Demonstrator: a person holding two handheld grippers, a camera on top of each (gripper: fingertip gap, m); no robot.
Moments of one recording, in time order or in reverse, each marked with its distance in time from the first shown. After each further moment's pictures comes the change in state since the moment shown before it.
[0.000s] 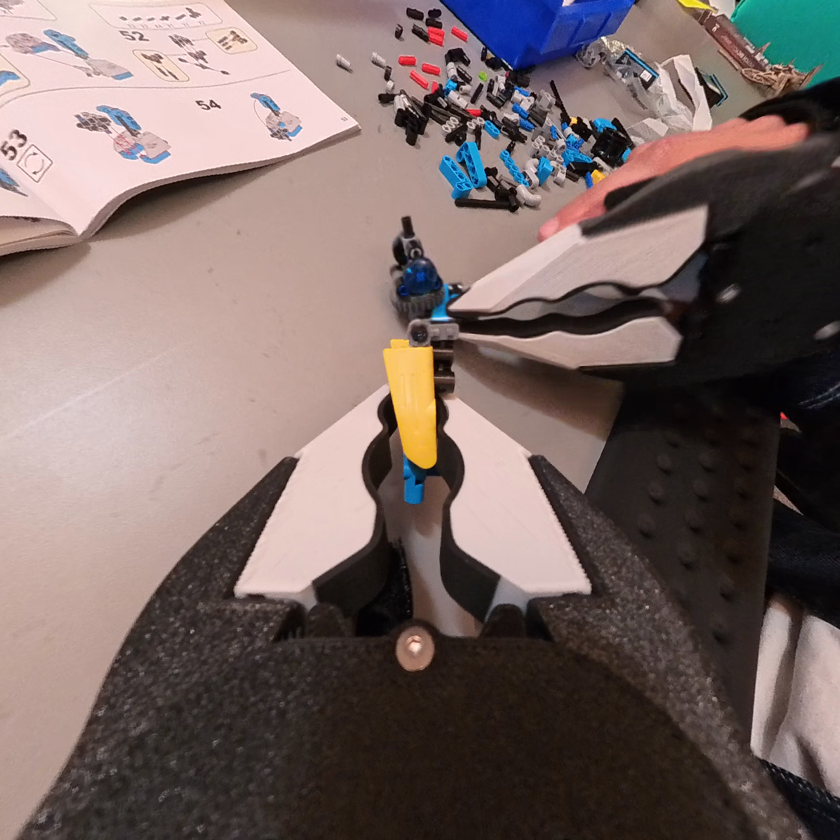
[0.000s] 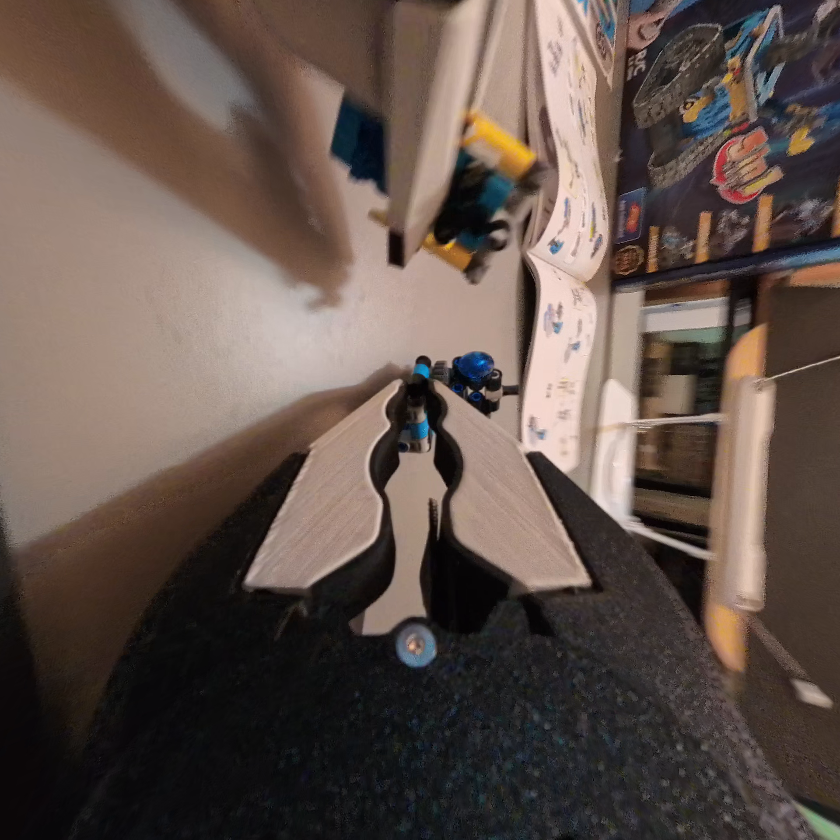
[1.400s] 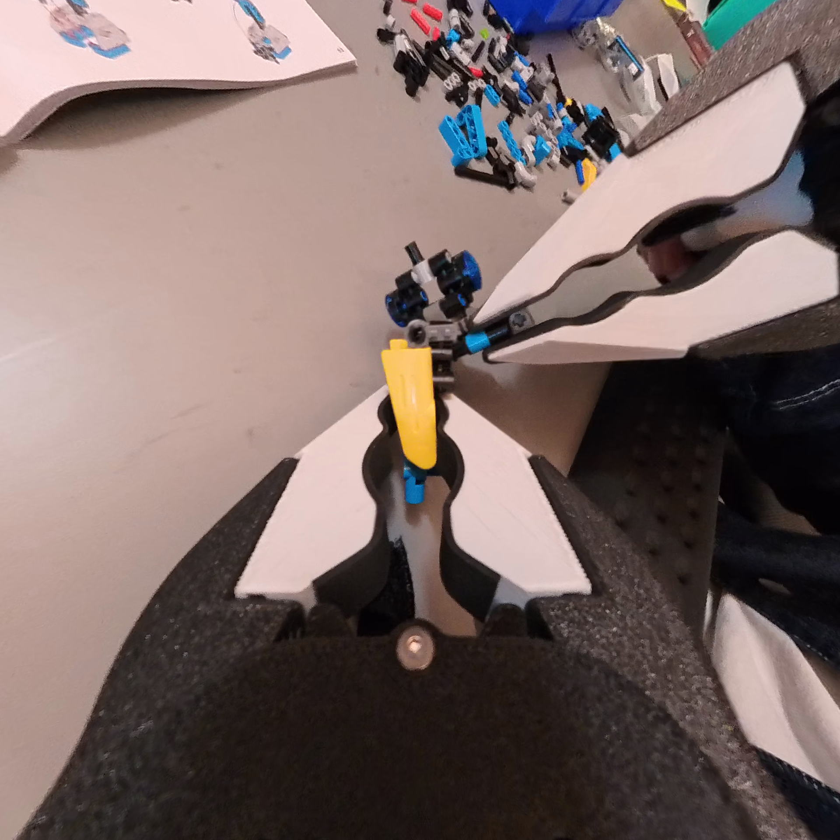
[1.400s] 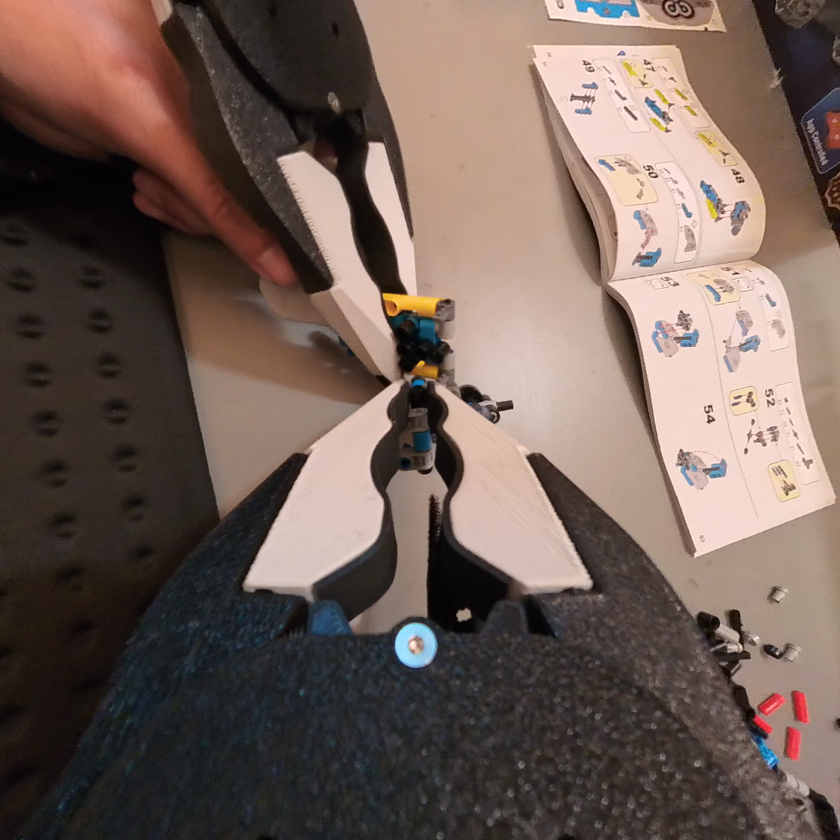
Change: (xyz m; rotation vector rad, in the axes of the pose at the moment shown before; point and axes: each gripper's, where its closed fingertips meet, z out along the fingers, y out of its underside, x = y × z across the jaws) left arm -0.001 0.011 0.004 -0.068 0.088 -0.132; right arm 0.005 -0.049 -0.014 0.136 -0.417 0.525
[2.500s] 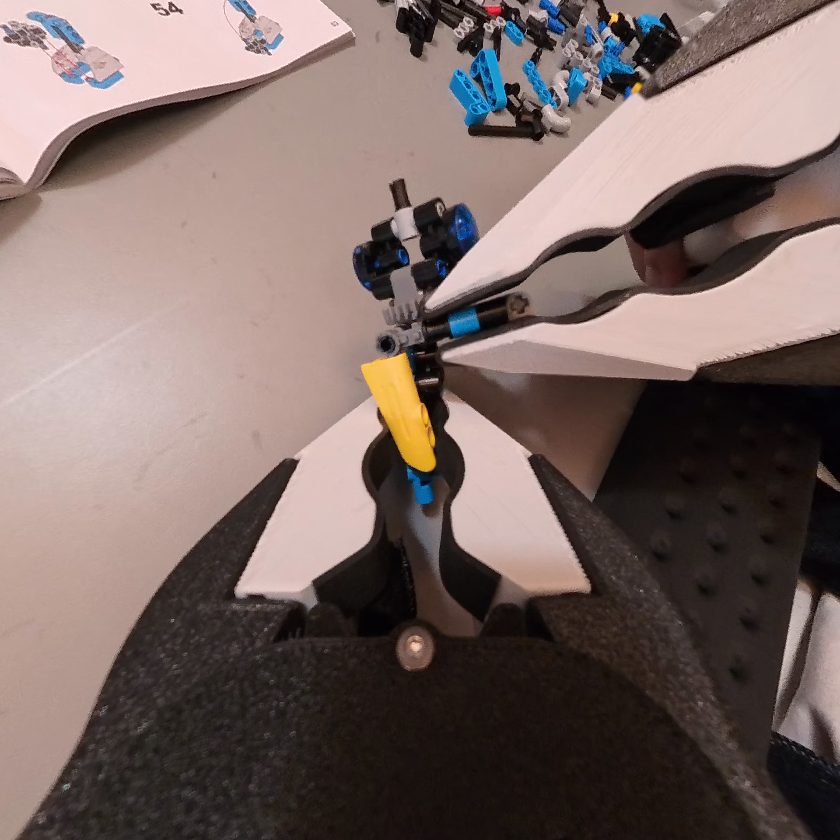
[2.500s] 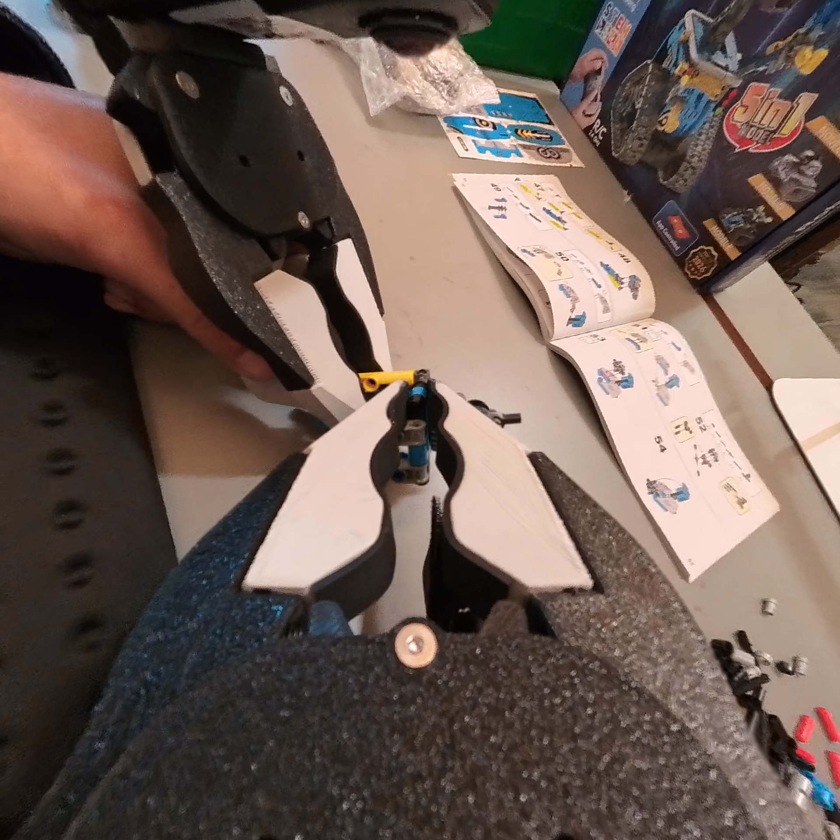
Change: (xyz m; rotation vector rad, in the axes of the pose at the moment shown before) left arm -0.004 0.008 0.004 -0.055 -0.121 0.151; right arm 0.005 -0.024 0.007 0.223 0.197 0.022
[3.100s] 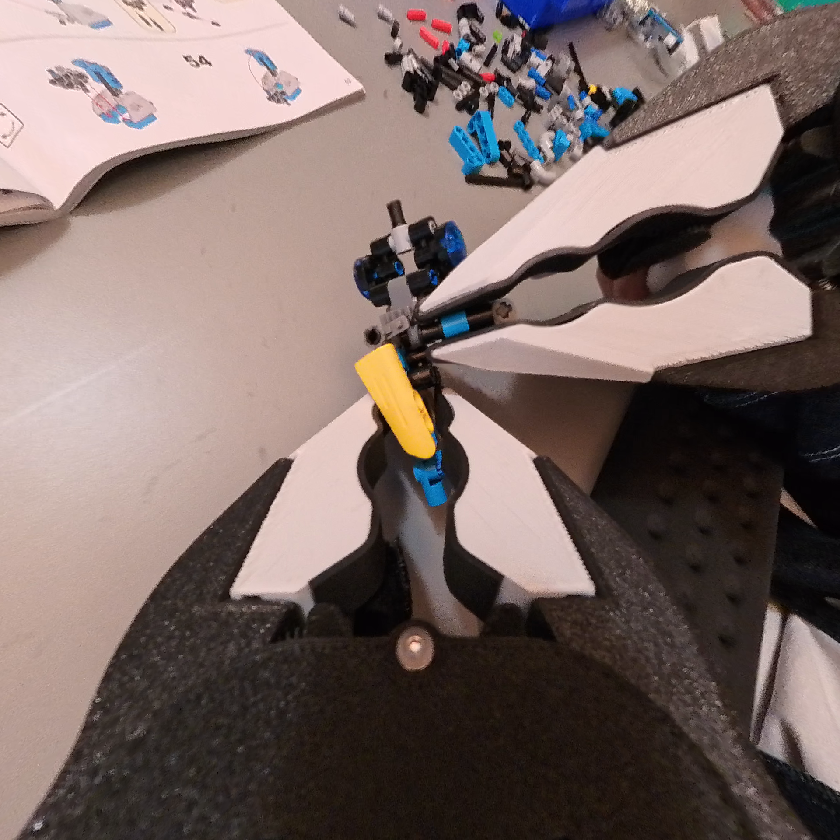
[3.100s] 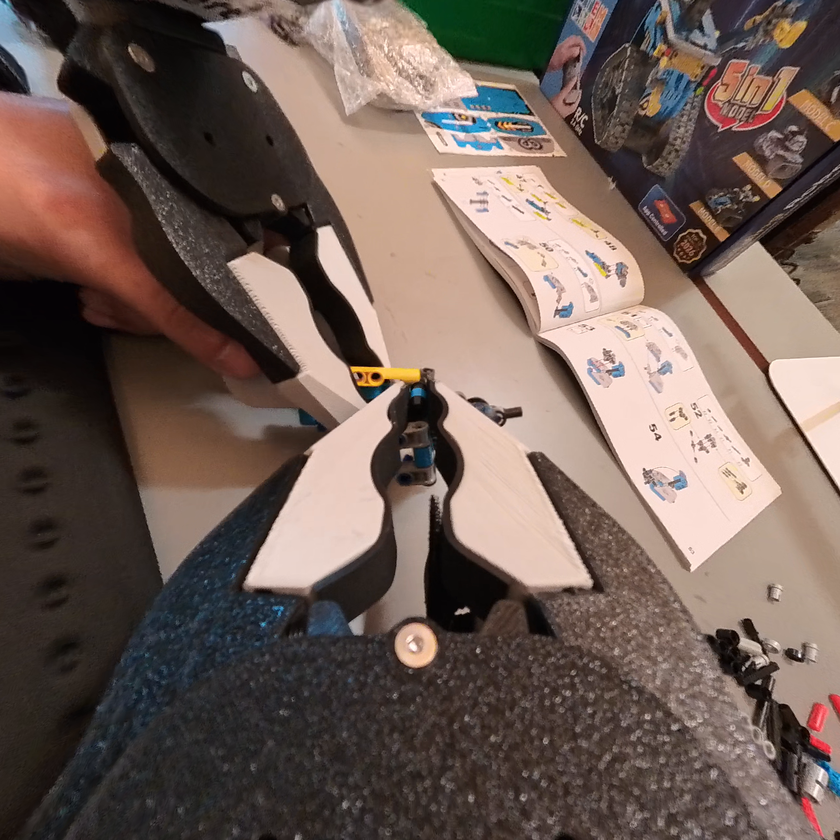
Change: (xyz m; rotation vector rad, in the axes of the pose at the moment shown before) left arm 0.000 -0.013 -0.004 0.066 0.024 -0.045; right arm 0.010 0.002 0.002 0.005 0.021 0.048
